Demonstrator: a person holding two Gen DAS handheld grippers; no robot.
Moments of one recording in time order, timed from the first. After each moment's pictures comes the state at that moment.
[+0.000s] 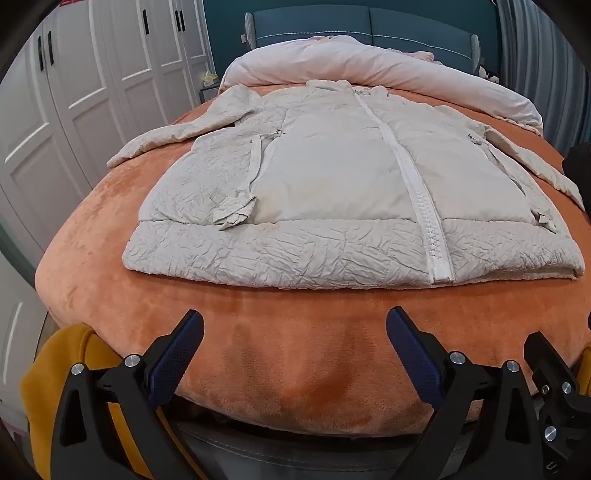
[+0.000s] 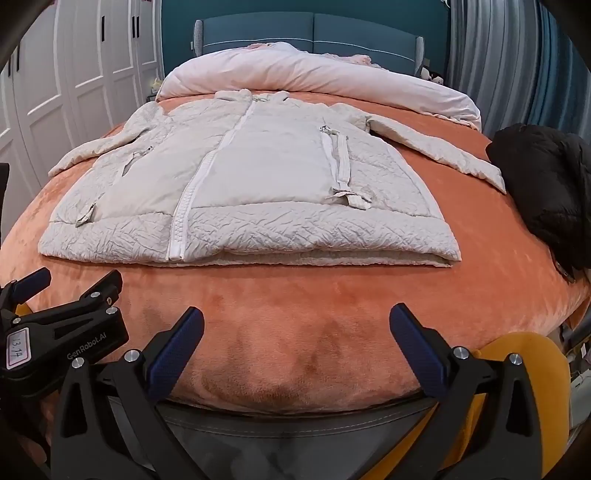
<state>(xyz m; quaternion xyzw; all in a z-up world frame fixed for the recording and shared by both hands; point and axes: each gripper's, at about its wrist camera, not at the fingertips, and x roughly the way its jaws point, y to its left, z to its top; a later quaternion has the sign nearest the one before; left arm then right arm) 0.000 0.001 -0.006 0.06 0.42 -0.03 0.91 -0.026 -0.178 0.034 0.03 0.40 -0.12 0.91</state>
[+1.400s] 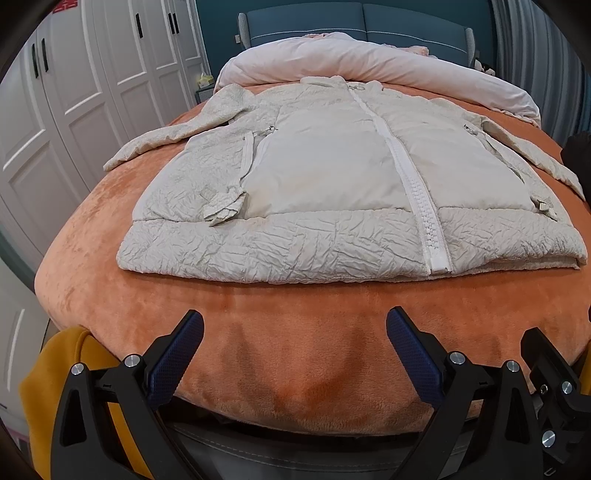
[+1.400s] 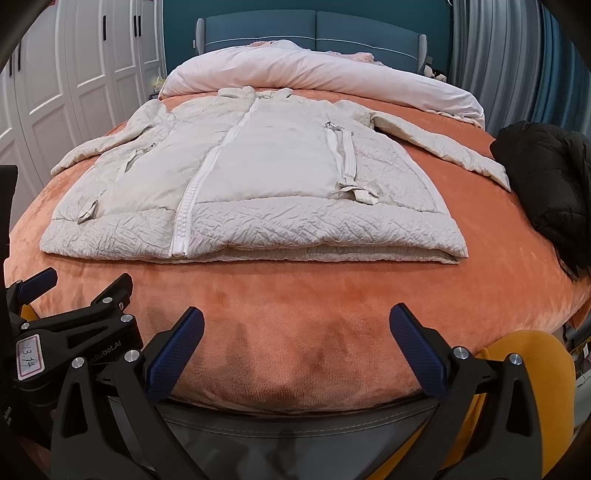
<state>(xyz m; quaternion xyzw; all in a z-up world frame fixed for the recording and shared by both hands) -0.003 -0.009 -0.013 0.07 0.41 -0.03 0.91 -0.024 -0.174 0.028 0.03 0.41 -0.12 0.91</state>
